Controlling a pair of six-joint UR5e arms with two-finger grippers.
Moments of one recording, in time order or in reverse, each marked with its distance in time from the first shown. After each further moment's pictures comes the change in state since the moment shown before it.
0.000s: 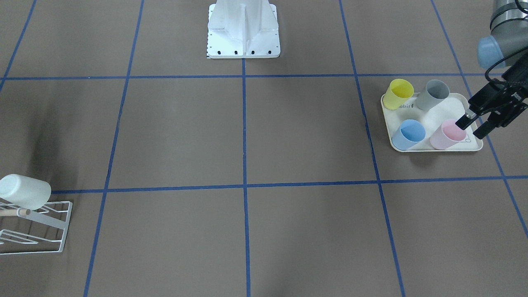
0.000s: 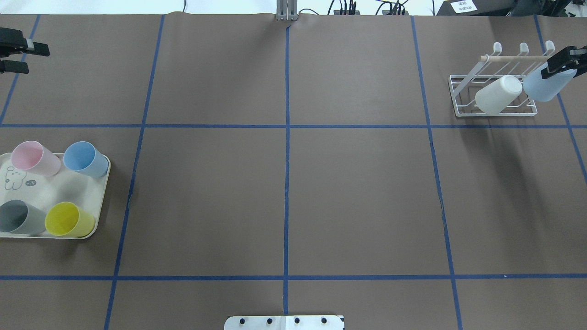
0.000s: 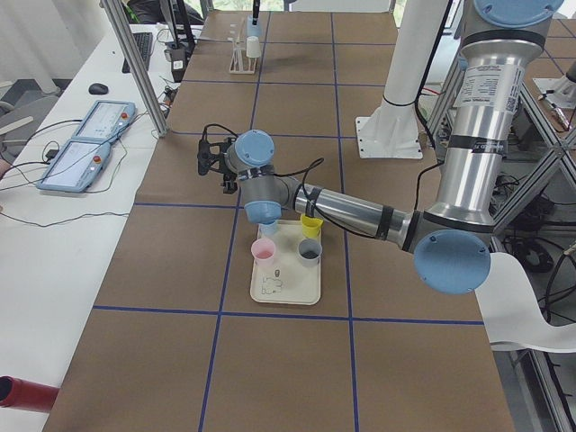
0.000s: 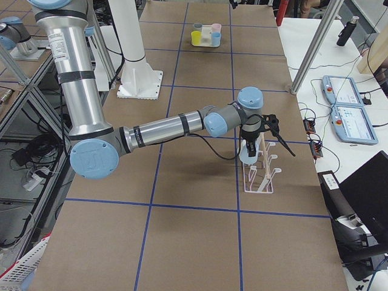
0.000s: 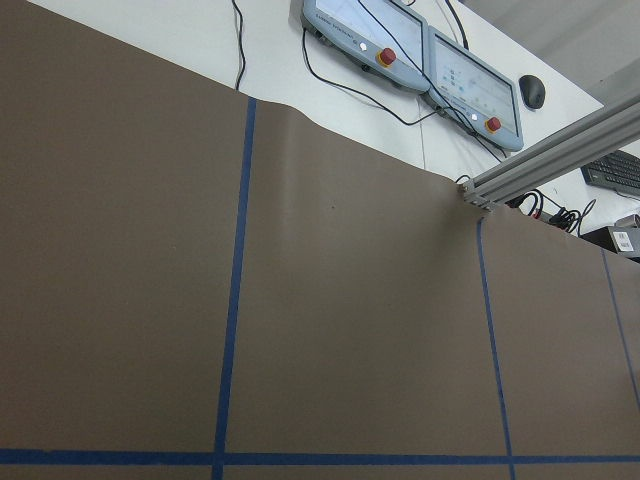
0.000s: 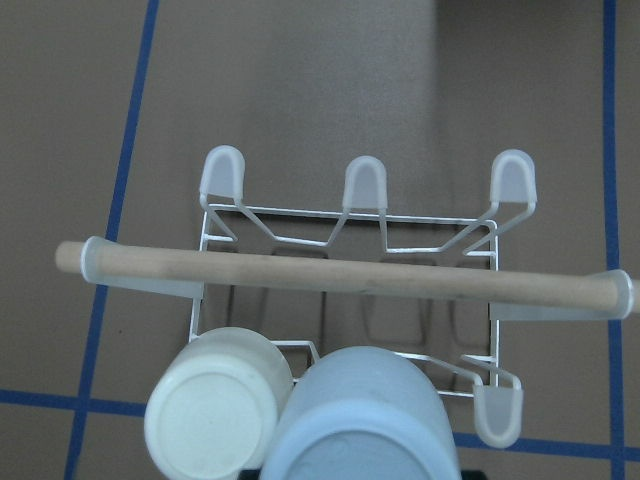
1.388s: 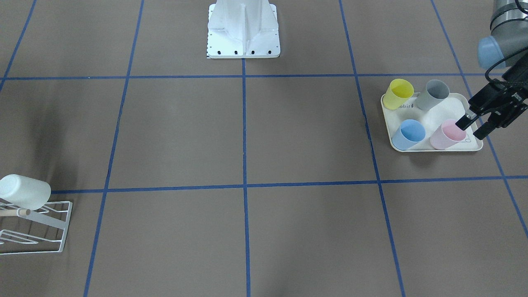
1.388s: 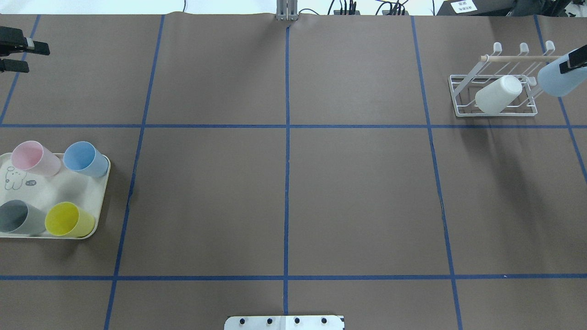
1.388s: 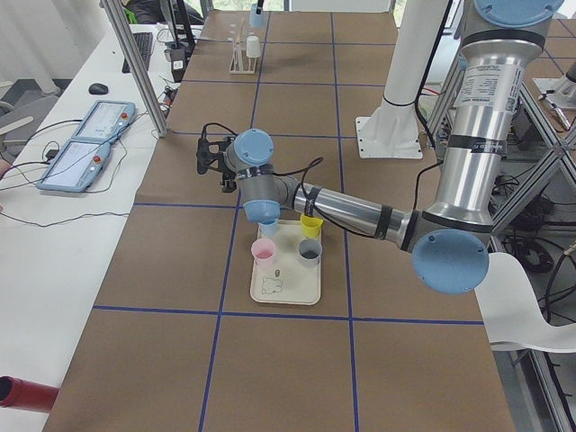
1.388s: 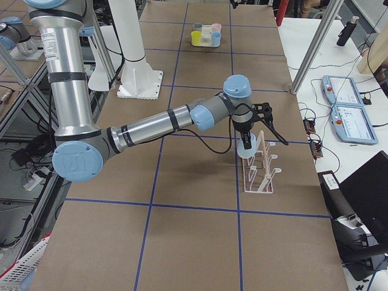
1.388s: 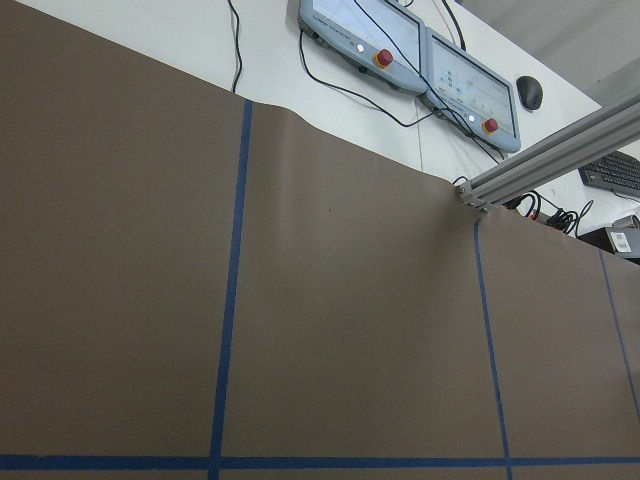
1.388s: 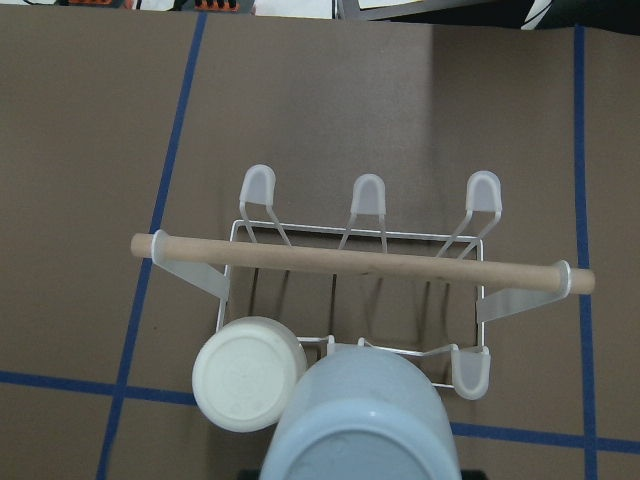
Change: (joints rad) left arm -0.003 -0.009 0.002 0.000 0.000 0.001; right arm 0.045 -0.074 0.145 -0.003 -0.001 -0.002
